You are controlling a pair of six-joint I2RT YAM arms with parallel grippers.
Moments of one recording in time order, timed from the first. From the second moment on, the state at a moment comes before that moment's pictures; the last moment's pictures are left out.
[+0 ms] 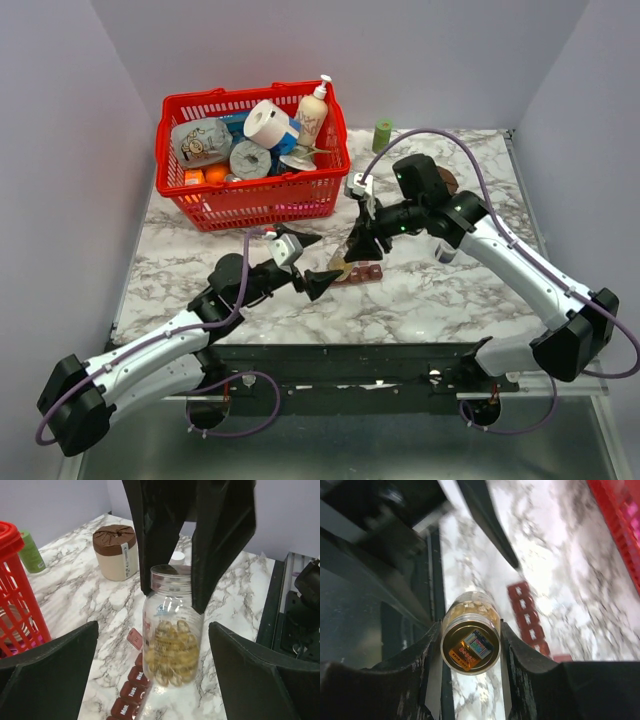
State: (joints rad) left arm -0.82 0.85 0.42 0.53 0.26 -0.05; right arm 0.67 1.39 1.37 -0.70 -0.78 -0.34
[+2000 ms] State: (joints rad) left arm -0.85 1.39 0.75 -0.22 0.31 0.72; right arm 0.09 1.36 1.08 -0.50 -0.80 -0.45
